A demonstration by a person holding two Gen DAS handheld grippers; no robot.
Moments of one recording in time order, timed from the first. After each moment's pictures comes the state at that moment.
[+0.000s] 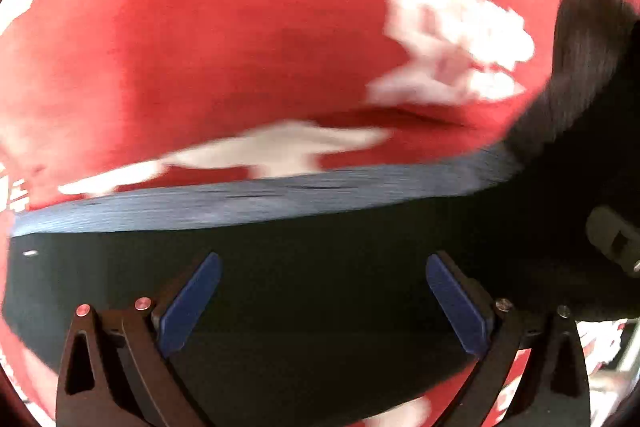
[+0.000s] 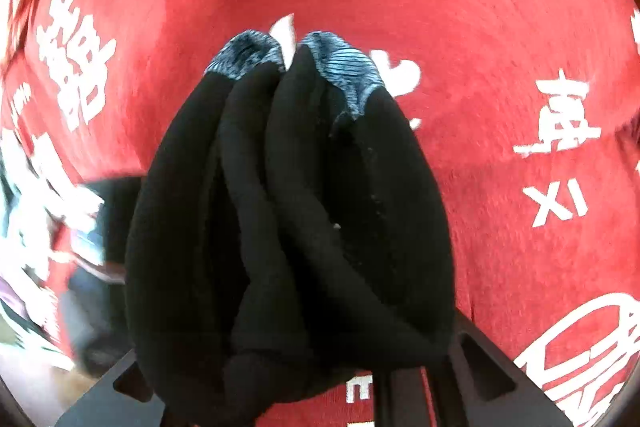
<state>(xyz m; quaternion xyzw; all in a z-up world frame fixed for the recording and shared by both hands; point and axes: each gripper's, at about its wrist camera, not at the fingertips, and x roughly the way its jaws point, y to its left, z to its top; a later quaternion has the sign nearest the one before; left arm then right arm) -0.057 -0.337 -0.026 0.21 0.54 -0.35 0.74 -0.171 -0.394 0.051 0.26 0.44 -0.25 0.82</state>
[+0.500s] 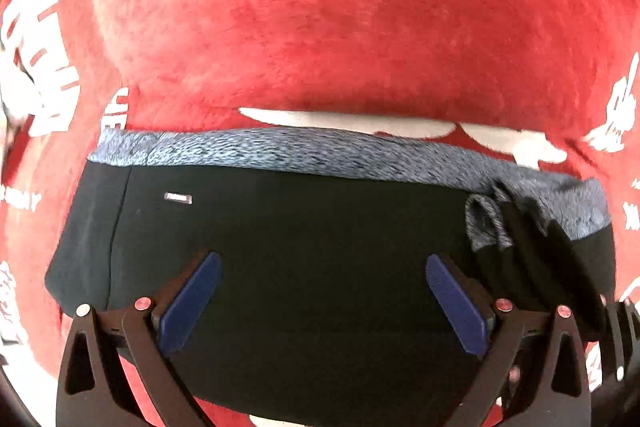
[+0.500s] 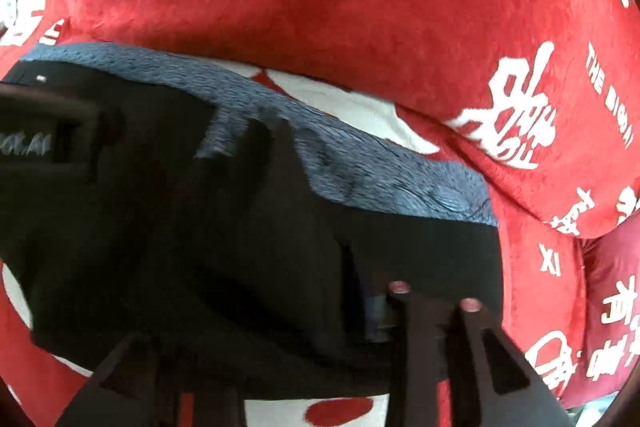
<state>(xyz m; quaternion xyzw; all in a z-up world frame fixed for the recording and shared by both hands) 0.058 -0.182 -0.046 0.16 0.59 -0.25 0.75 -0.018 -0.191 -0.043 0.00 0.57 -0.29 0.77</state>
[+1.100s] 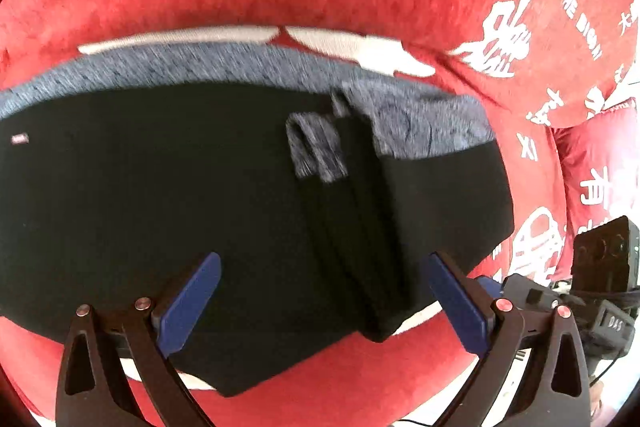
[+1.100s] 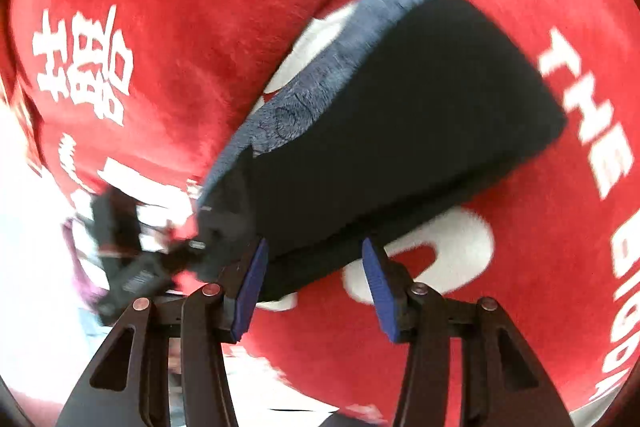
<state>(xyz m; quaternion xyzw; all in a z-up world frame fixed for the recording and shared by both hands) -0.017 -0.227 -0.038 0.11 0.68 -0.41 0.60 -0.177 -0.295 -0.038 0.61 0.40 -0.12 0.67</state>
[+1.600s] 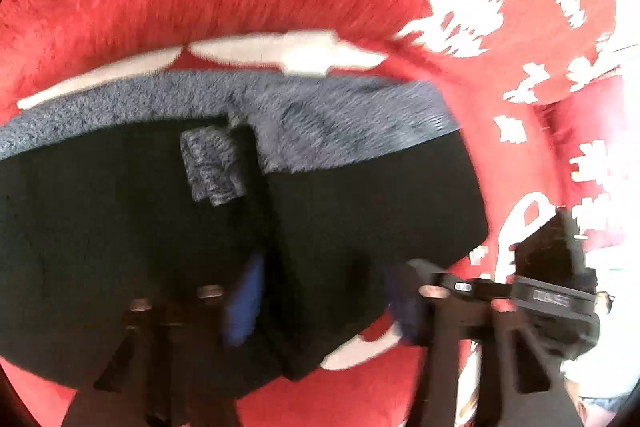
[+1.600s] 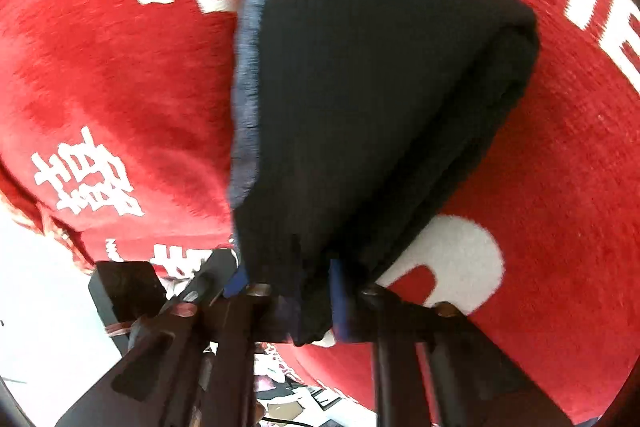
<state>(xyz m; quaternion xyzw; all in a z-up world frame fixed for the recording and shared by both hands) -0.043 -0.285 -0.042 0.15 0.66 -0.44 0.59 -0.196 -0.308 -0.097 0.75 0.30 -0.14 0.58</state>
